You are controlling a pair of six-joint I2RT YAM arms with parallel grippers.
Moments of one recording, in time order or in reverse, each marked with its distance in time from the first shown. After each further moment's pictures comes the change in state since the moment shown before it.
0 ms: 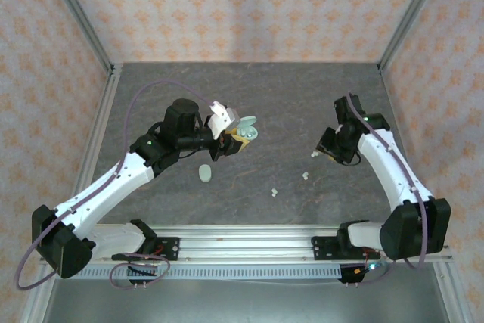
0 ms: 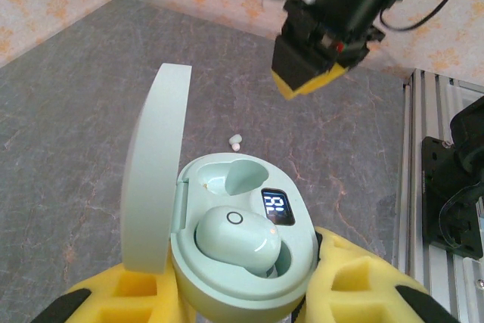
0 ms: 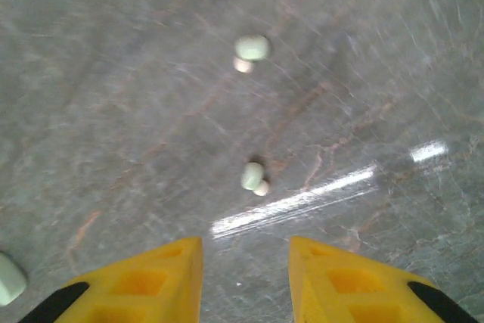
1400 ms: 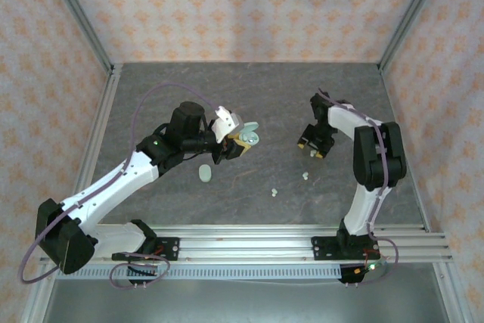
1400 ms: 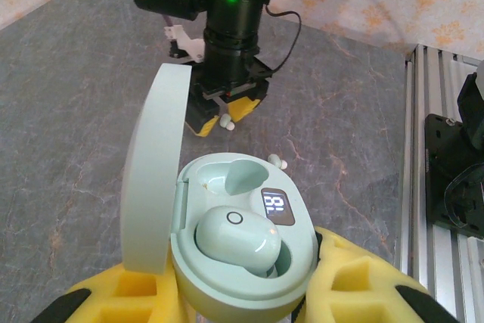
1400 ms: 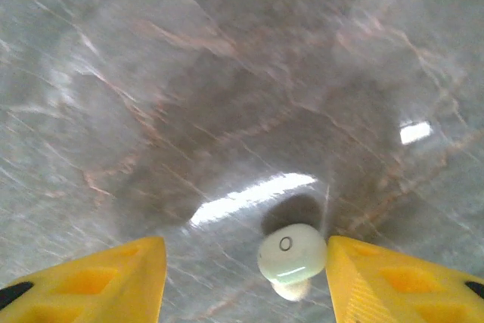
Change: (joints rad) left arm -0.010 0.035 -0.031 0.006 0.000 0.028; right arm 0.032 0.599 0.187 0.217 0.031 0.000
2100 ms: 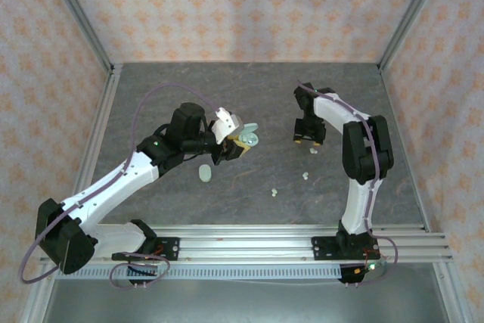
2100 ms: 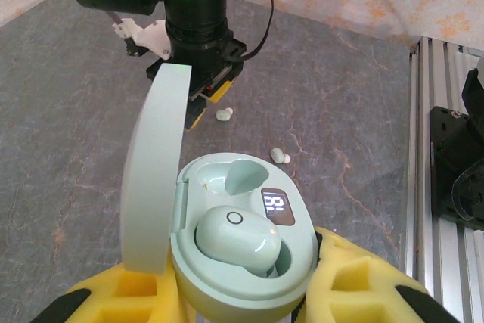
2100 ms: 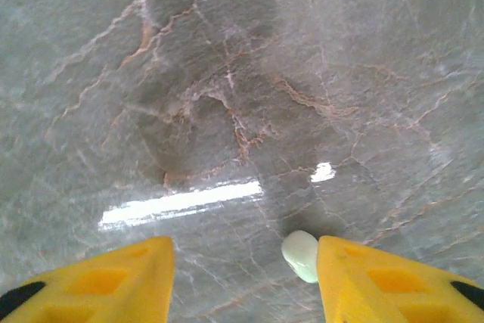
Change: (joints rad) left arm 0.000 -0.001 -0.010 -0.004 -0.007 0.016; right arm 0.099 0.074 0.197 -0.156 0.180 -0.242
